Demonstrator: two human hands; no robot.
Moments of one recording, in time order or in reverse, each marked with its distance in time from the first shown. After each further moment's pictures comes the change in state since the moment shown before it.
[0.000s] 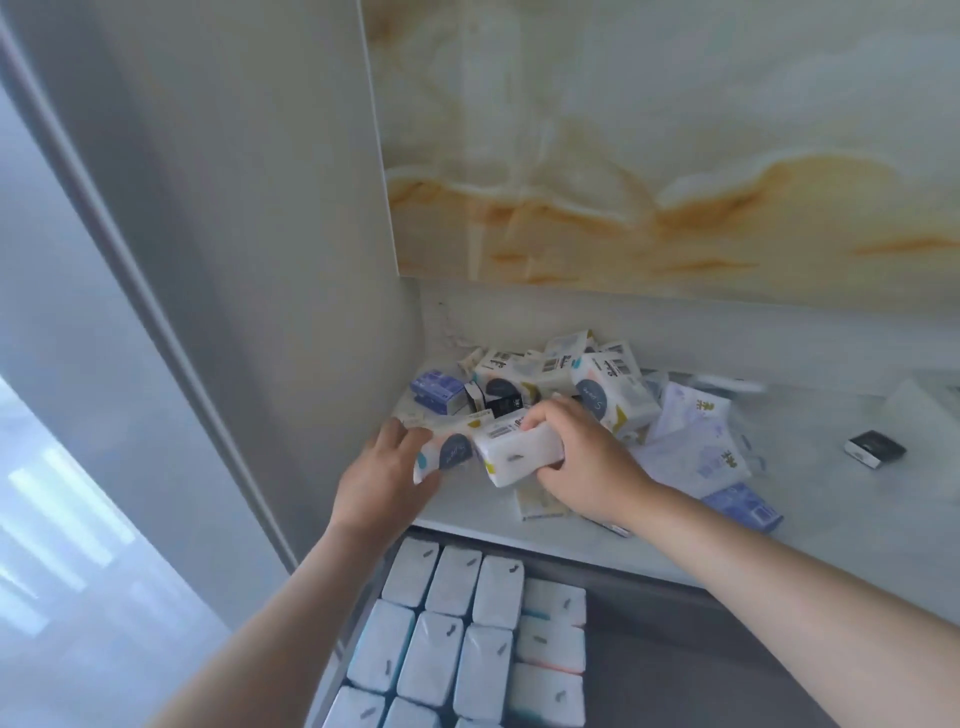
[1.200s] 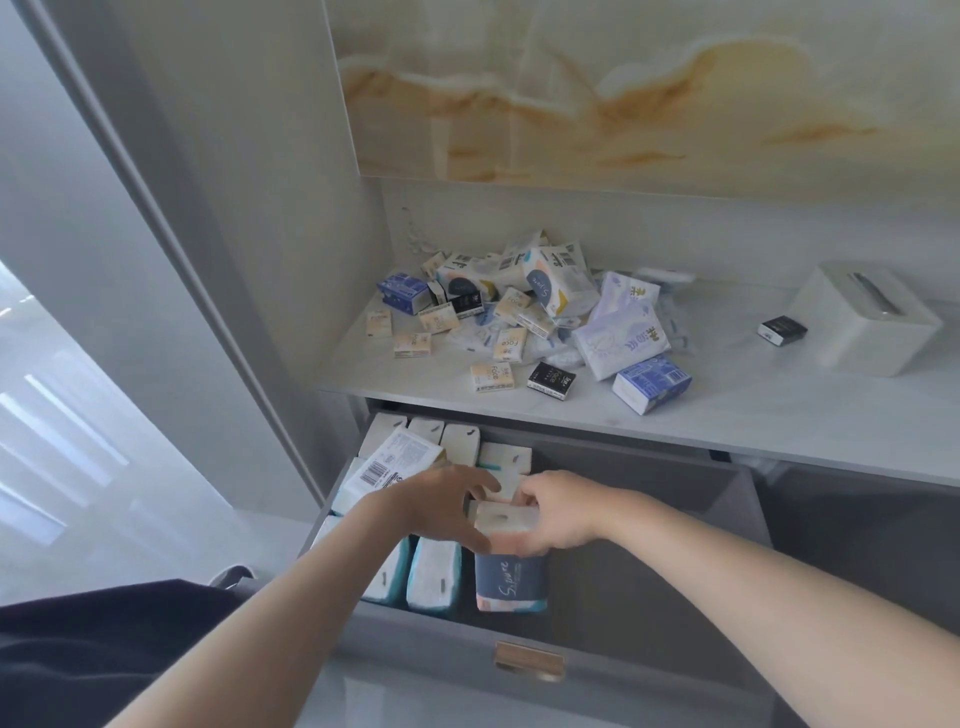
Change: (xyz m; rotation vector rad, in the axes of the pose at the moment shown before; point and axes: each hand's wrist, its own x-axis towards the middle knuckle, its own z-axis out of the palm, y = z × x) left_hand -0.129 0.100 0.028 -0.316 -0.995 0.005; right_hand -0.175 -0.015 0.034 -0.134 -0.715 0.452
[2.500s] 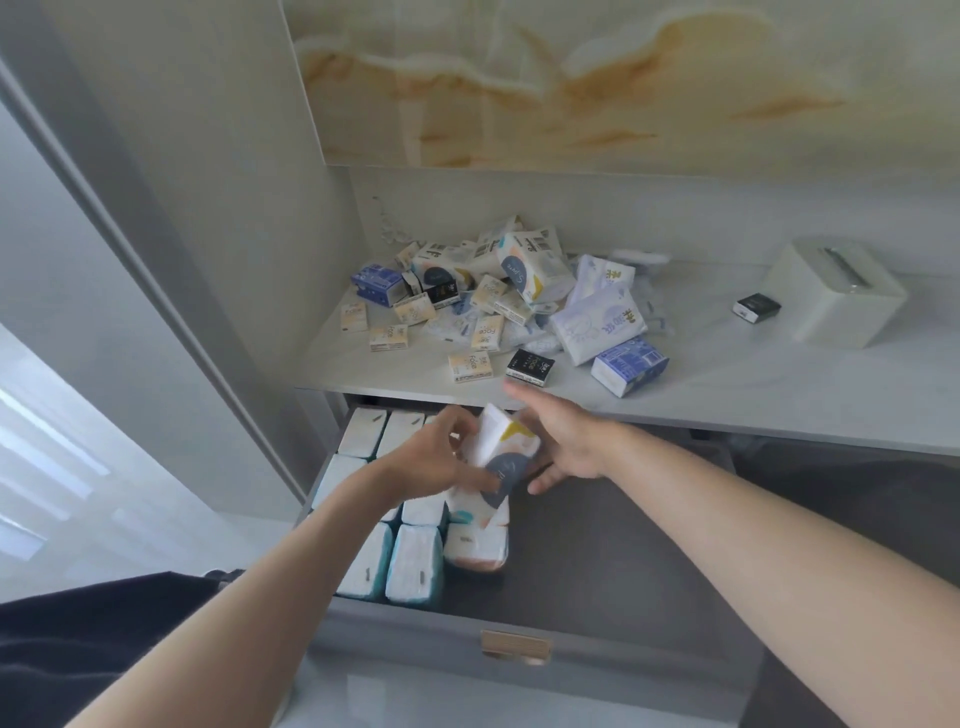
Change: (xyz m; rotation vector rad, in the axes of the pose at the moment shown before) left_hand 0.005 0.030 -0.016 -0.510 0.239 0.008; right_hand 0.013 0.008 -0.046 1.050 -0.048 0.172
